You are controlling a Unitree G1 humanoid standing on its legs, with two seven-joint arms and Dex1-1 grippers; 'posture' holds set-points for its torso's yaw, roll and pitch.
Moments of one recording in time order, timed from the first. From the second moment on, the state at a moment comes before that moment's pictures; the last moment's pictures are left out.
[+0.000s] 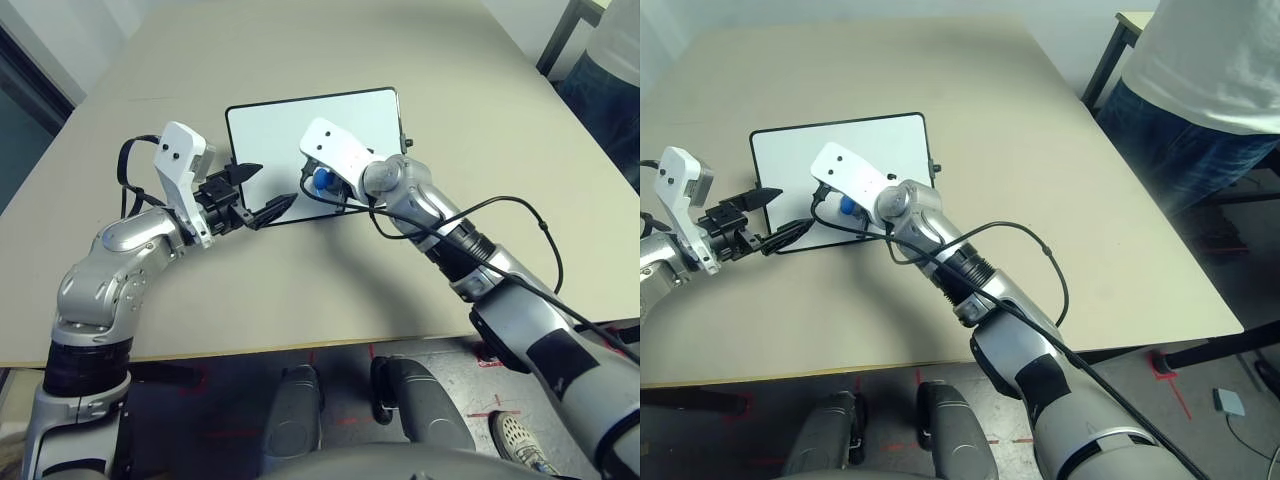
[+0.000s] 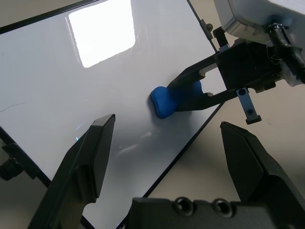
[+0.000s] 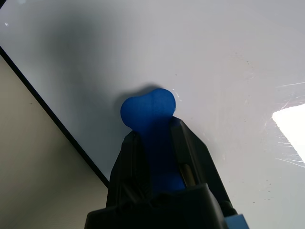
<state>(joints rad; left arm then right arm) -0.29 0.69 0.18 -0.32 -0.51 0.65 -0.66 -1.01 -0.11 0.57 0.41 -0.41 0.57 0.73</state>
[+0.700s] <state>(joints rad) -0.29 0.69 0.18 -0.32 -0.51 0.66 -0.65 -1.01 -0.08 0.56 0.45 -0.40 0.53 0.68</state>
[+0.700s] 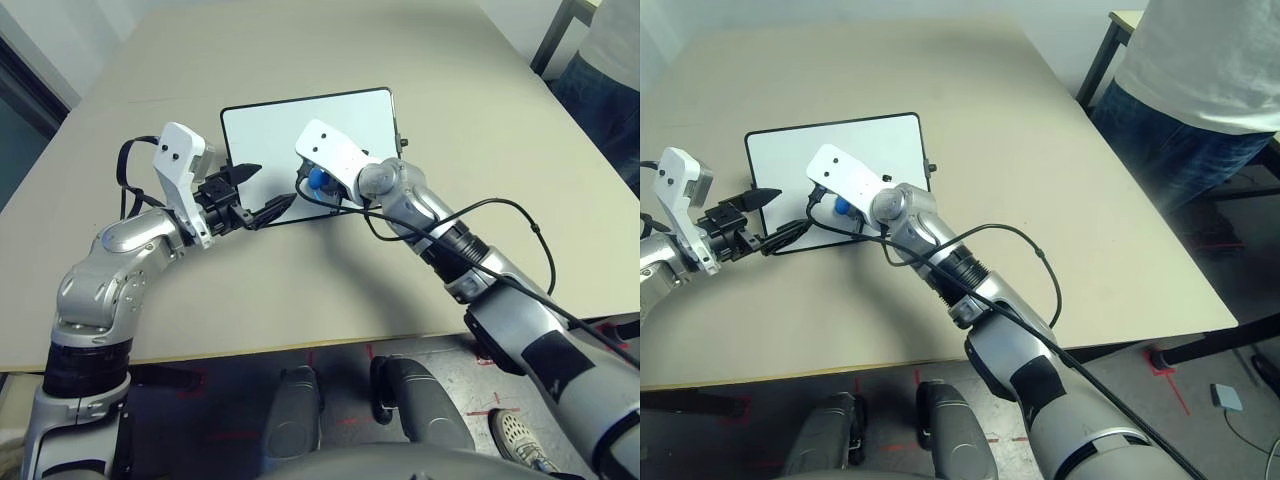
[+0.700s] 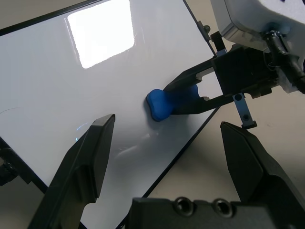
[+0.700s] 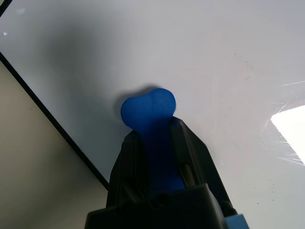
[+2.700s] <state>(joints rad) -0.38 0.65 0.48 0.43 -0.28 0.00 -0.33 -0.72 -0.37 -0.34 0.18 0.03 0.38 0.19</state>
